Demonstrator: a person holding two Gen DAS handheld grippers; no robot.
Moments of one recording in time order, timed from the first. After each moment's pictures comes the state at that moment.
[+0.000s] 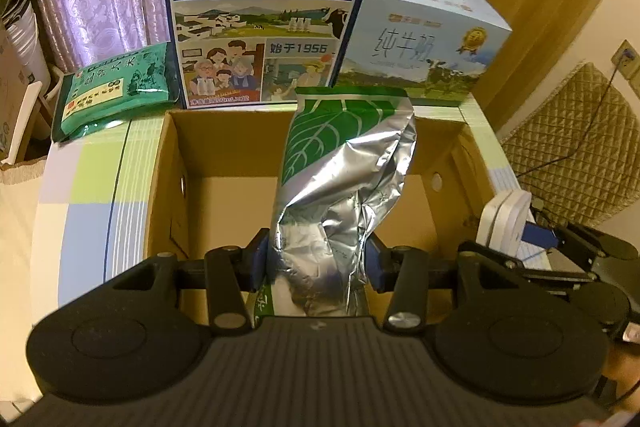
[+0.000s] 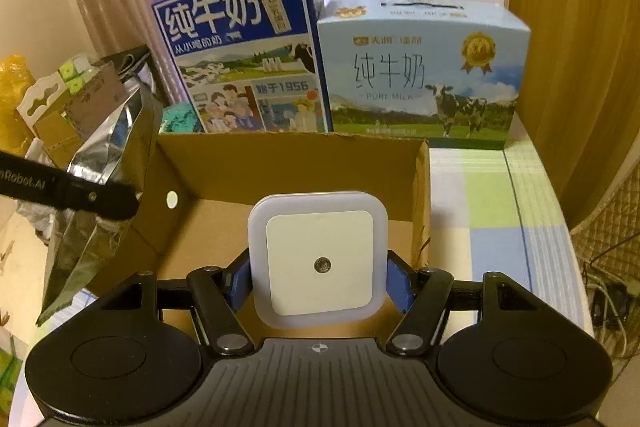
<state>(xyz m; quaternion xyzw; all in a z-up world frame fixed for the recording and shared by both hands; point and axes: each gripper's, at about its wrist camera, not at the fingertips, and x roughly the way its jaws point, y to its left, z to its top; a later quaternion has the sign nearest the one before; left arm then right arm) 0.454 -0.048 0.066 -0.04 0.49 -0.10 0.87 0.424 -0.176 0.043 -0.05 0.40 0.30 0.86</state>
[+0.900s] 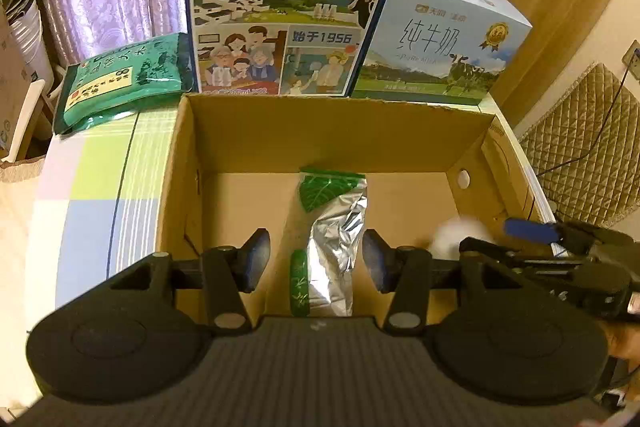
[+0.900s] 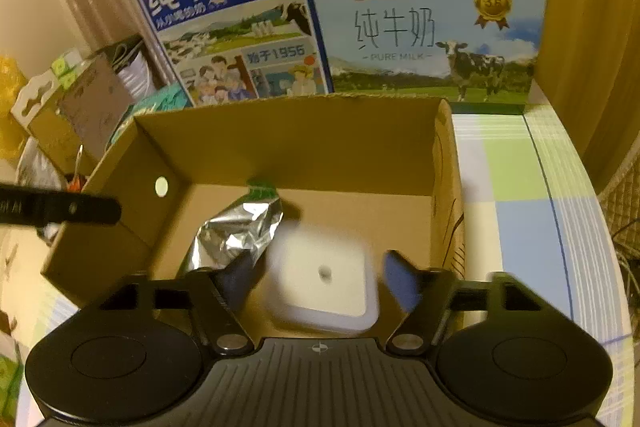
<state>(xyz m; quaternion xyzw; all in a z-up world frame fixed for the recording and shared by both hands) 0.452 -0.025 0.037 -0.05 0.48 -0.10 0.87 0.445 -0.164 0.008 -0.02 0.43 0.29 0.85</state>
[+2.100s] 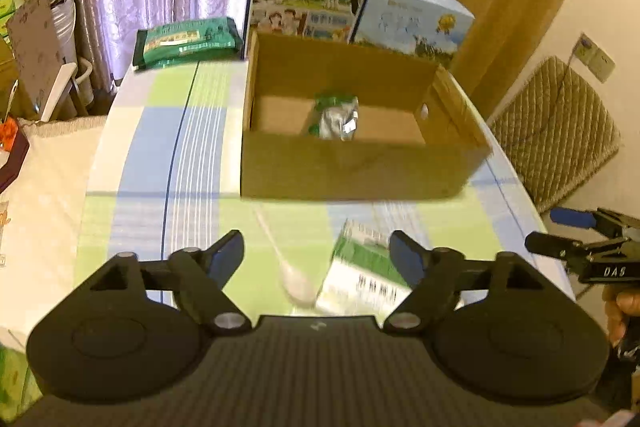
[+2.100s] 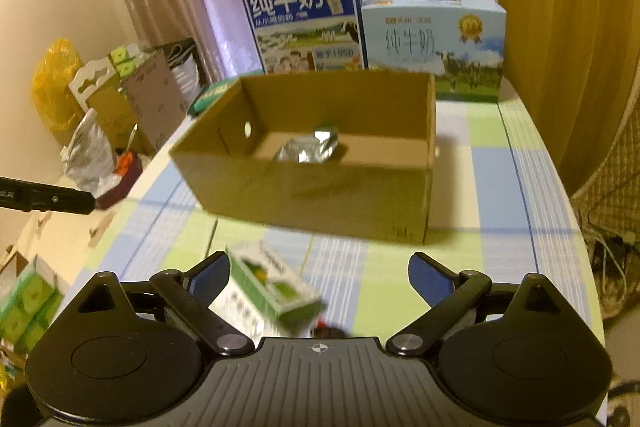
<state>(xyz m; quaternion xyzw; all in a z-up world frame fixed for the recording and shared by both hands) 0.212 0.033 0.072 -0.06 0.44 -0.10 0.89 0.230 -0.248 0.060 -0.04 0.39 0.34 0.86</state>
